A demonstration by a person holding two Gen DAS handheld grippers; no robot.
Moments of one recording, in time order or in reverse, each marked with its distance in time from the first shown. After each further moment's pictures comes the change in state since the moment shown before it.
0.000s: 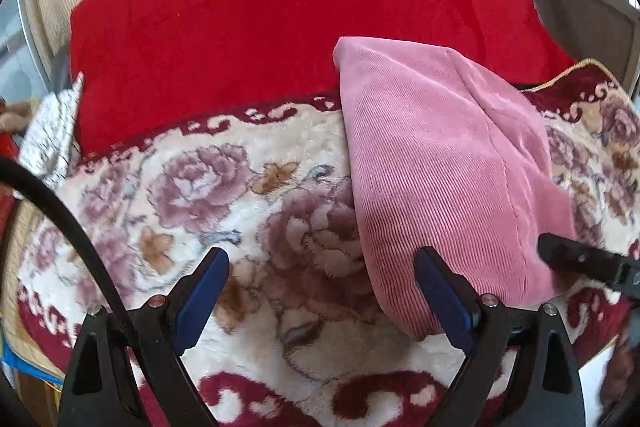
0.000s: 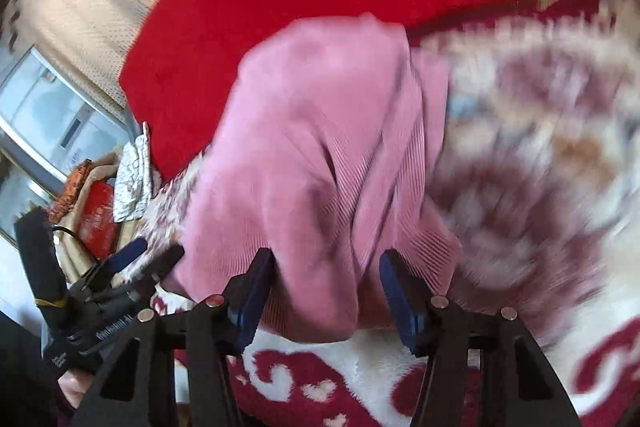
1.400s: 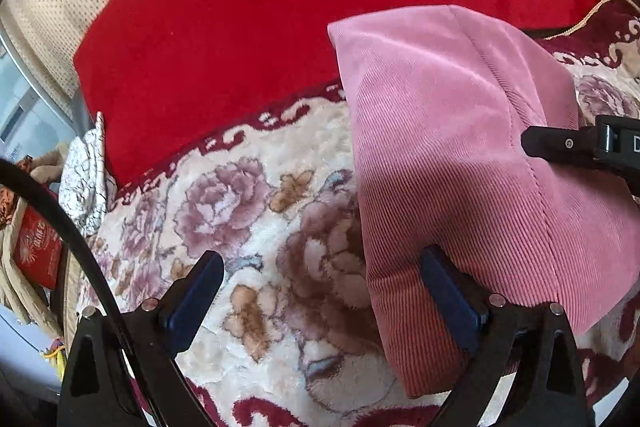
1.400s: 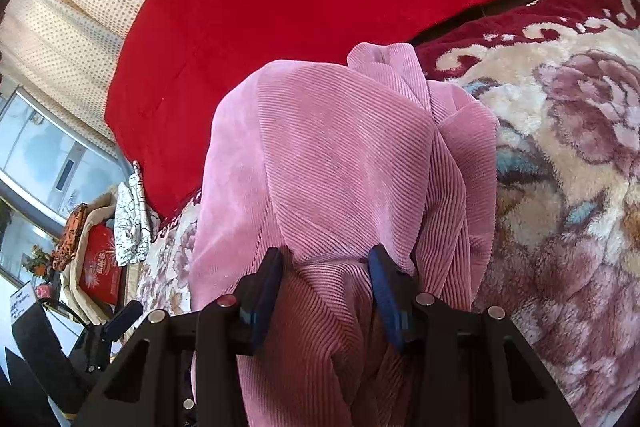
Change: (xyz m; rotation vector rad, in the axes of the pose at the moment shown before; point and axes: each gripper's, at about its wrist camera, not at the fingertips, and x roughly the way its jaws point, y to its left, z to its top) left arm 0.032 -0.035 0.026 0.174 0.101 0.236; right arm 0.057 0.012 0.065 0.078 -0.026 -0.011
